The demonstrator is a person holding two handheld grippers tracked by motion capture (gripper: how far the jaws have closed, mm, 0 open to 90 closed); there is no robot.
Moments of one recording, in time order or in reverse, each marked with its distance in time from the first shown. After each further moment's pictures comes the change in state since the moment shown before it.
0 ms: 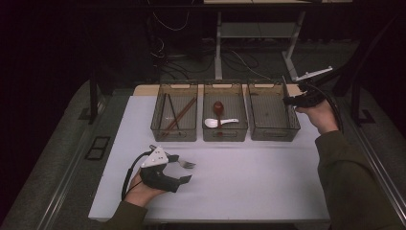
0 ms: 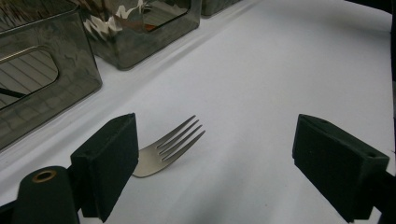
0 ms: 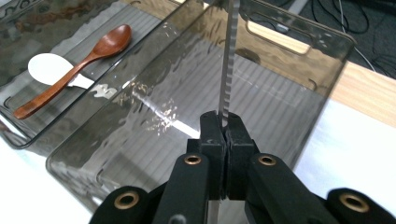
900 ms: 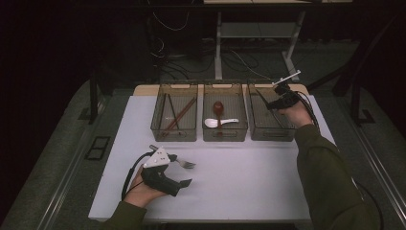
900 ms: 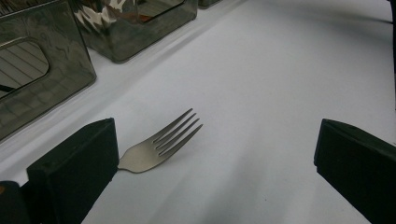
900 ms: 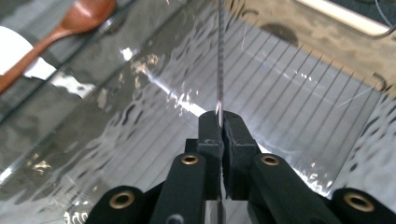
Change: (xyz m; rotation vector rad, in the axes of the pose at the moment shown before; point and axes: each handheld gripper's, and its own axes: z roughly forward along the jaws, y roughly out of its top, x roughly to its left) left arm -0.002 -0.001 0.003 0.030 -0.009 0.009; right arm 0.009 0.010 0.078 0.147 0.014 -0.018
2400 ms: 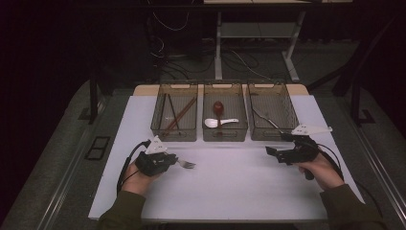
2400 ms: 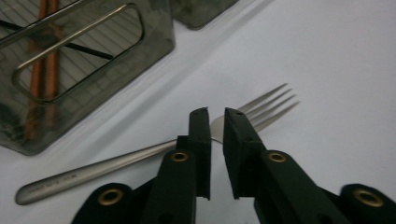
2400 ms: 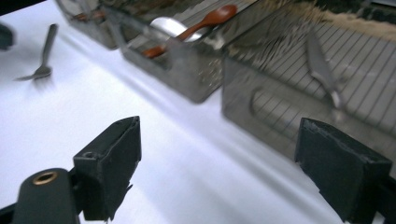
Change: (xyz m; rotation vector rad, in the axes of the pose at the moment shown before) left arm 0.038 0.012 -0.002 0.195 0.193 0.005; right arm 0.095 -0.148 -0.073 -0.338 0.125 -0.048
